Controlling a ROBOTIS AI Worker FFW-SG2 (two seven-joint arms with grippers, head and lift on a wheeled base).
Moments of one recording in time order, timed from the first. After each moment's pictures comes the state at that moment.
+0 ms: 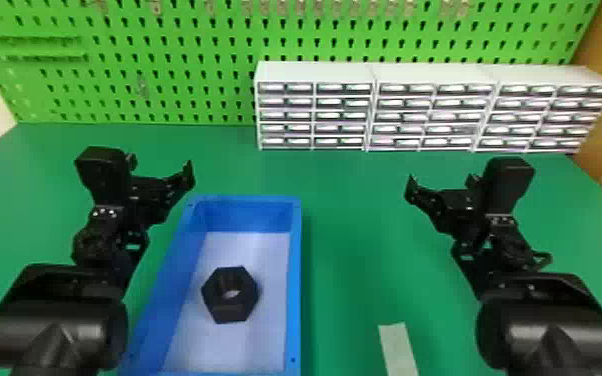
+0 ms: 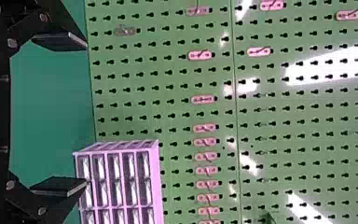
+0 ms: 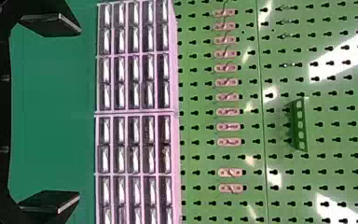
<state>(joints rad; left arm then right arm) -0.11 0.15 0.01 -1.62 0.08 0.09 -0.07 -0.15 -0.02 -0.03 -1.56 -0.07 0.15 0.09</state>
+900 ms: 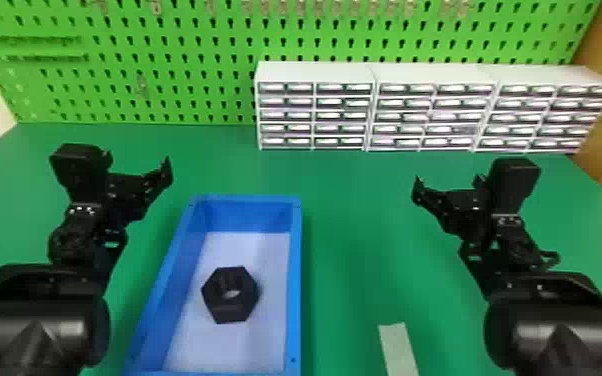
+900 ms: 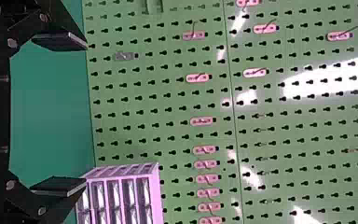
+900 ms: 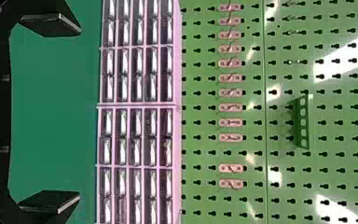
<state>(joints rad) -0.11 0.15 0.07 -1.62 0.04 0.09 -0.08 -0.15 -0.05 -0.04 -1.55 -0.06 0.16 0.09</state>
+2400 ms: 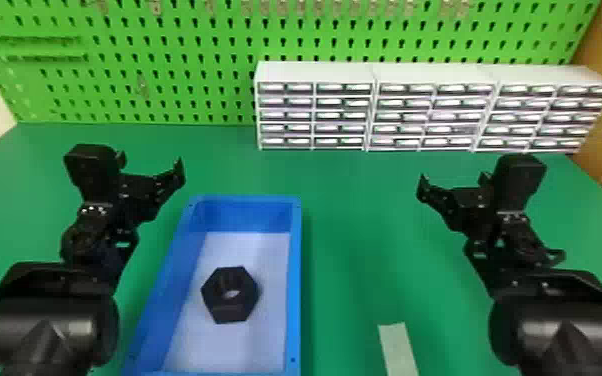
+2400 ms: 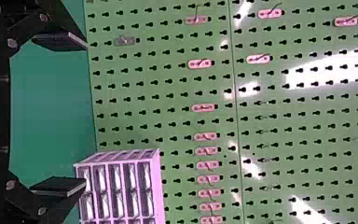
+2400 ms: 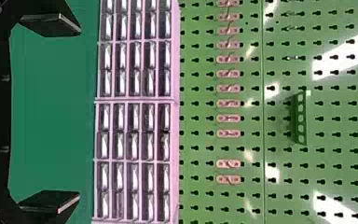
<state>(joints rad) -0.11 0.15 0.05 -1.62 0.05 0.10 -0.09 -0.16 -0.05 -0.05 -1.55 -0.05 0.16 0.09</state>
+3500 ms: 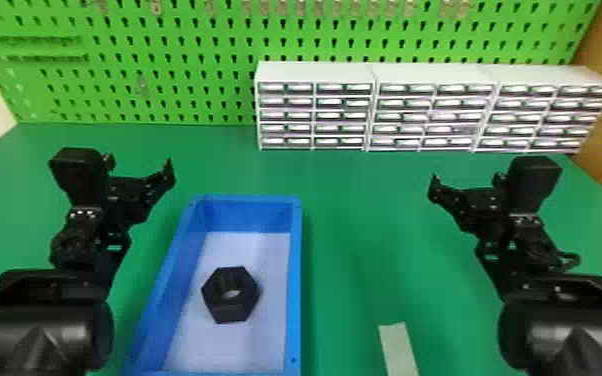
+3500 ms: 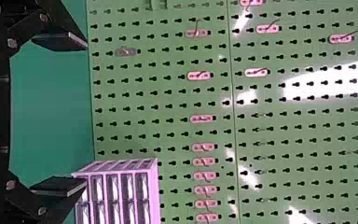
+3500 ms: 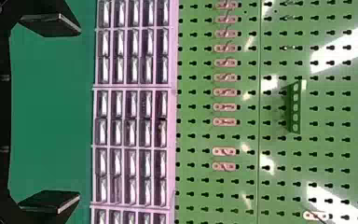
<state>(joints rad) -0.09 0.12 0.08 -1.63 0.05 0.08 -0.10 -0.14 -0.05 -0.09 -1.59 -0.03 0.16 0.09</state>
